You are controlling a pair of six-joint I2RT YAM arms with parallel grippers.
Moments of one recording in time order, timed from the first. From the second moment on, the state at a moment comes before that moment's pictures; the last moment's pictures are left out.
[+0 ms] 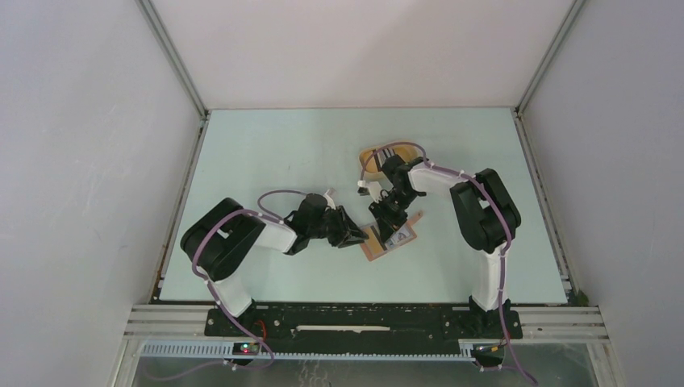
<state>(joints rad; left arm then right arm) -0.65 1.73 0.56 0.55 0.45 -1.15 0.51 2.01 1.32 -0.86 -0.61 -0.35</state>
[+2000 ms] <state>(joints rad) -0.65 1.77 0.65 0.60 0.50 -1.16 0.50 1.91 1.29 -0.85 -0.68 -0.38</state>
